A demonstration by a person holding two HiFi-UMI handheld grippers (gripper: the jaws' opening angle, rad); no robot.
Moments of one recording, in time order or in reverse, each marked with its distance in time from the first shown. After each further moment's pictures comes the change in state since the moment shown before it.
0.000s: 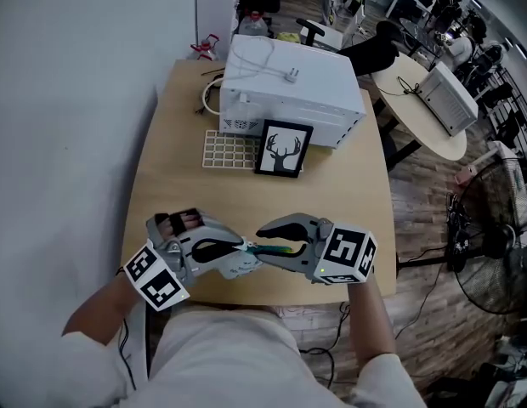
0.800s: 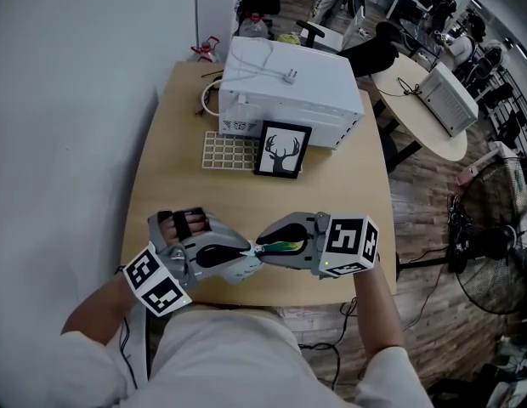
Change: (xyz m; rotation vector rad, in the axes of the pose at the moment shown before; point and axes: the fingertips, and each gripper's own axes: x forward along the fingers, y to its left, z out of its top) left arm 0.006 0.004 0.029 0.116 -0.006 -0.025; right arm -0.008 0.013 -0.002 -0.016 0.068 0.155
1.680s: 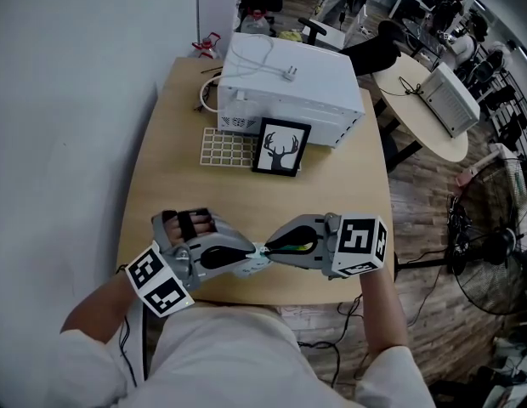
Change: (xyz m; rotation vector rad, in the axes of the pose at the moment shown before) left arm 0.014 -0.003 0.009 -0.016 -0.013 -0.026; right arm -0.020 0.008 -0.008 0.005 -0.027 0.048
